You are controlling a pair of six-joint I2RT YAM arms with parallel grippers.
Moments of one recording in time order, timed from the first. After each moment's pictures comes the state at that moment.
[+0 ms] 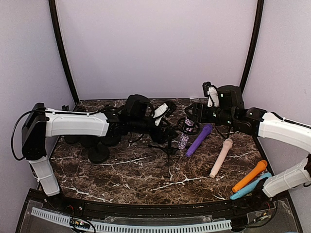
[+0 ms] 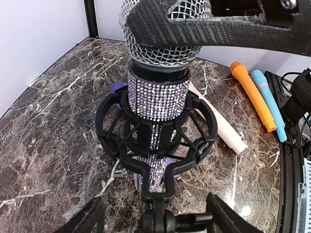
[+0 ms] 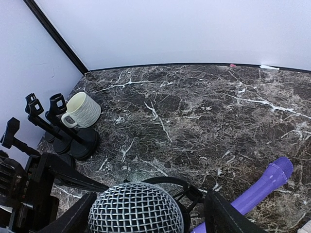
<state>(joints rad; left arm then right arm) -0.92 1.79 1.30 0.01 0.26 0.09 0.74 1.25 0.98 -0.16 0.10 0.46</state>
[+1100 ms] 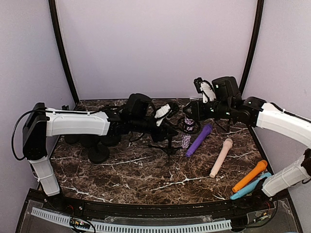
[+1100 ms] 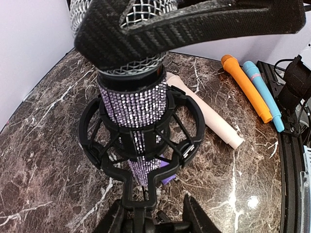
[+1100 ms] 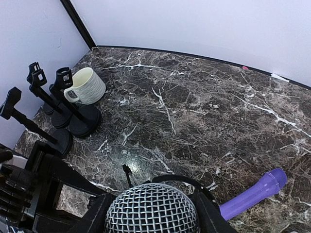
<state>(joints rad) -0.92 1.81 1.32 -0.01 0.29 0.16 0.75 1.31 1.14 -0.34 0.03 0.32</state>
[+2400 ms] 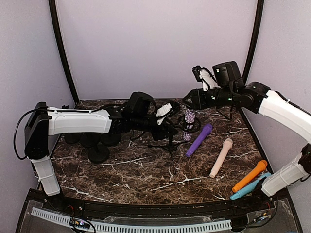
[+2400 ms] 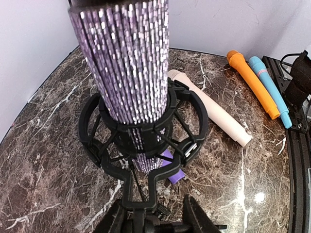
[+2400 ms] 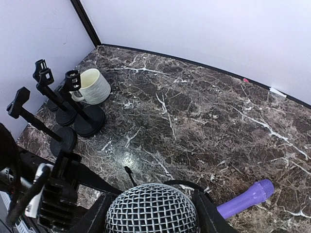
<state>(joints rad) -0.92 1.83 1.37 -0.07 0.26 0.22 0.75 1.37 1.37 -0.54 0.00 0.25</state>
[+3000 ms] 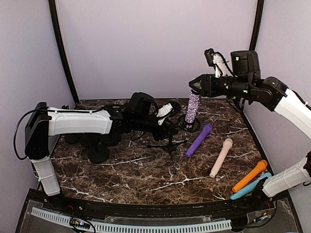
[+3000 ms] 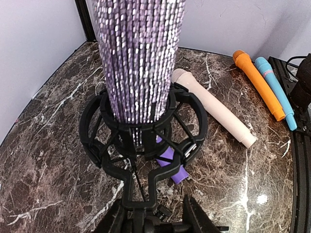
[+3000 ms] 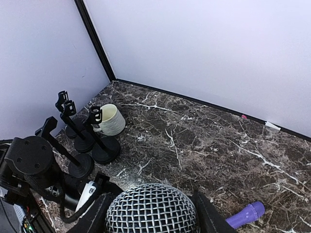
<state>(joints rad) -0.92 1.83 1.38 -0.07 0.22 0.21 0.75 1.27 1.44 -0.53 0.00 0.23</state>
